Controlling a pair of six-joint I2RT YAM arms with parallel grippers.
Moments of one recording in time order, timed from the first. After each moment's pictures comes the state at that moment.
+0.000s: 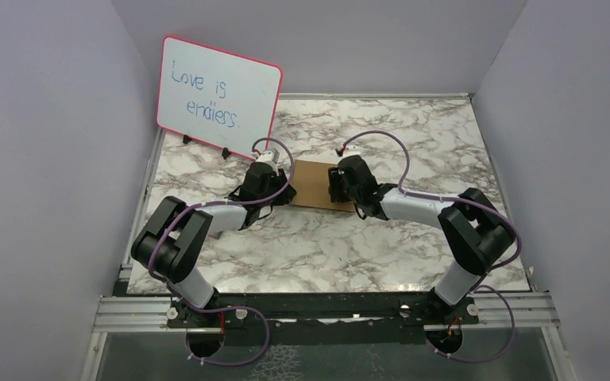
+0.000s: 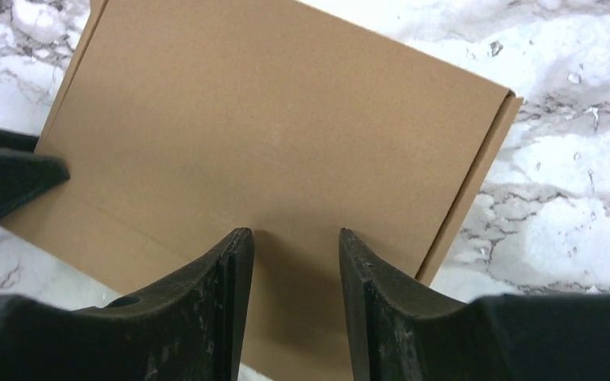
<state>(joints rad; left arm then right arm) -0.48 1.62 0.65 0.40 0.07 -0.53 0.69 1.70 0.91 0.12 0.24 0.32</state>
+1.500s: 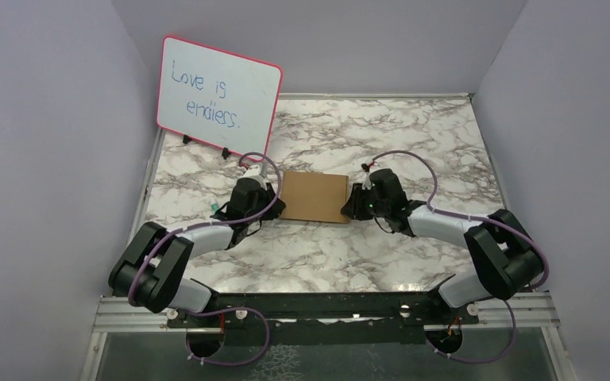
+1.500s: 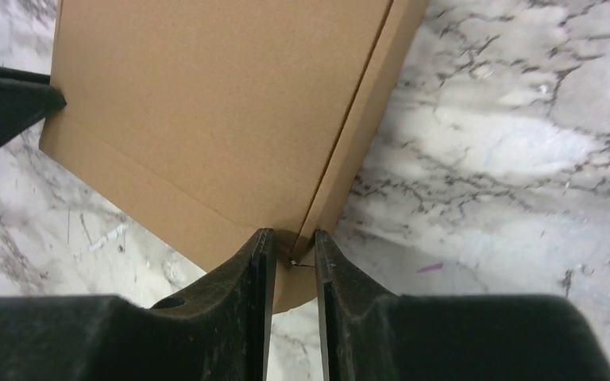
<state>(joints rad) -0.47 1.44 0.46 0.43 0.06 -0.55 0.55 1.49 0.61 0.20 -0.15 0.48</state>
